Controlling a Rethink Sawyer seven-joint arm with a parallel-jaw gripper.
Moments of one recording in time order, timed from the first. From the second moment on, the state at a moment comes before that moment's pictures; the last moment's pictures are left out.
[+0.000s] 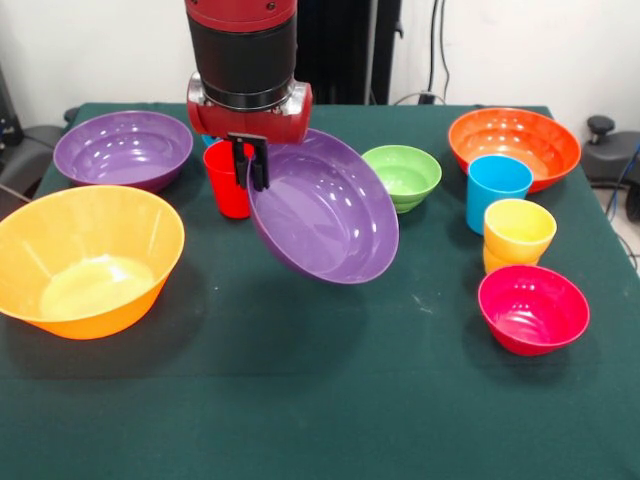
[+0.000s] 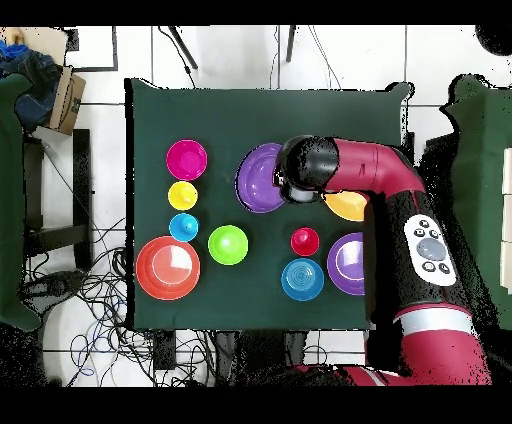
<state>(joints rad) -0.50 -0.60 0.27 1.41 -0.33 0.91 1.81</state>
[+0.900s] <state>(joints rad) -0.50 -0.57 0.27 1.35 -0.33 0.93 1.81</state>
